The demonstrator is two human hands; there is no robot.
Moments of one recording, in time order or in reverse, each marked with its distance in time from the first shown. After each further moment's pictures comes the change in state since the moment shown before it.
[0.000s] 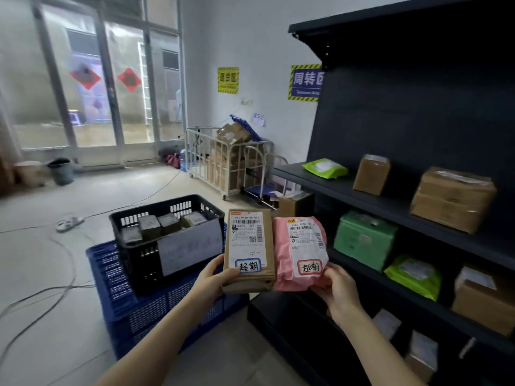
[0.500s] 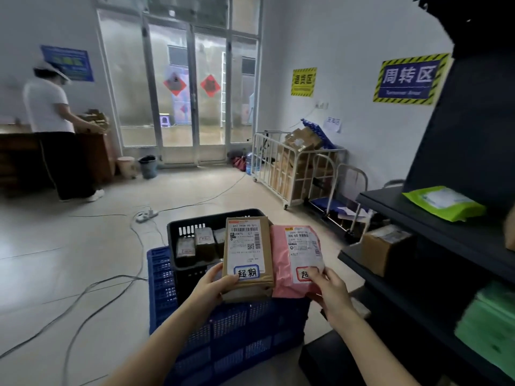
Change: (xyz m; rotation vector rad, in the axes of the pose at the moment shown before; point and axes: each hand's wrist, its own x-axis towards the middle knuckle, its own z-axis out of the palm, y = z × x) left_hand 0.142 0.026 -0.152 -0.020 0.272 -0.006; right_hand 0.183 0.051 0.210 -0.143 -0.452 0.048
